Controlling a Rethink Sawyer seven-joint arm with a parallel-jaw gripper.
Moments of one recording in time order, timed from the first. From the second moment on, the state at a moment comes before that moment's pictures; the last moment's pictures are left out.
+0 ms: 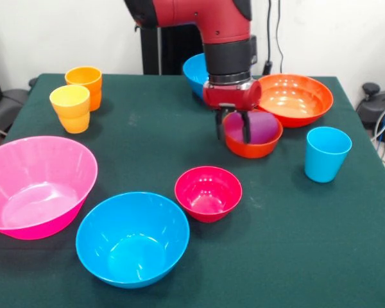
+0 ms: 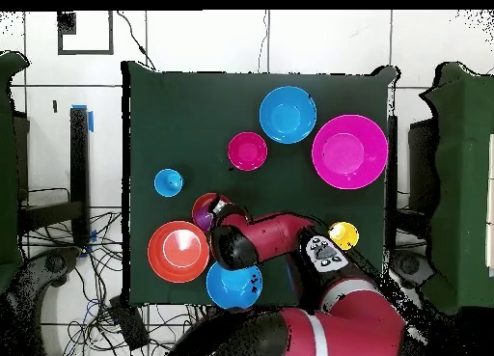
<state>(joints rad) -0.40 -0.52 0.23 1.90 -0.61 -0.07 2.67</state>
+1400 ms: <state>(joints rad) -0.24 -0.71 0.21 2.04 -0.71 -0.04 2.67</state>
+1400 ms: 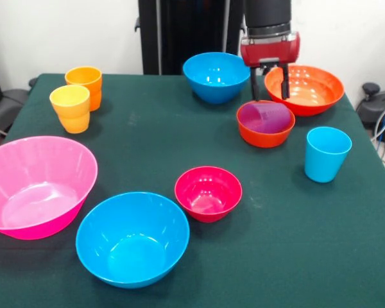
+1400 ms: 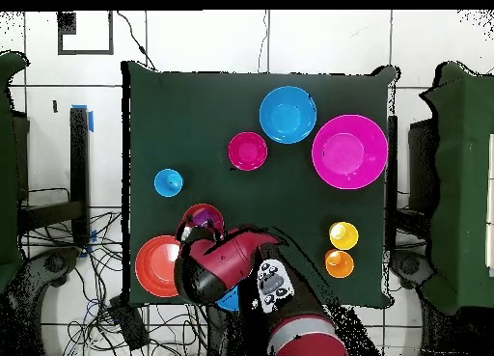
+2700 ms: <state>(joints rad) -0.32 -0.44 0.17 1.92 -0.74 -0.09 2.67</state>
